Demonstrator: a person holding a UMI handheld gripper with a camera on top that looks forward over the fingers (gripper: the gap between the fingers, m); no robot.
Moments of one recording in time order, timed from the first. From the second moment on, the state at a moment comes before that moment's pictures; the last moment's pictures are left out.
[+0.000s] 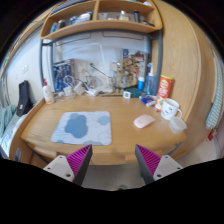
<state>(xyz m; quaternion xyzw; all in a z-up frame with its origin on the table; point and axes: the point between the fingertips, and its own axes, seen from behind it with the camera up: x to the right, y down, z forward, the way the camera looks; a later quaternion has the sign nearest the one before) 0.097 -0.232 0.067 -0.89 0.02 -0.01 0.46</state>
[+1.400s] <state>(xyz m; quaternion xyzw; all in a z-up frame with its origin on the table) 0.209 0.005 -0.024 -0.94 -0.02 0.02 0.33</state>
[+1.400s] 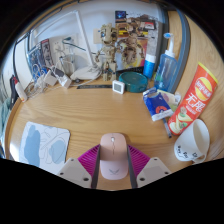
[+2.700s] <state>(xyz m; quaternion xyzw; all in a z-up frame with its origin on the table) -0.030 0.020 0.158 -0.91 0.02 0.04 0.42</state>
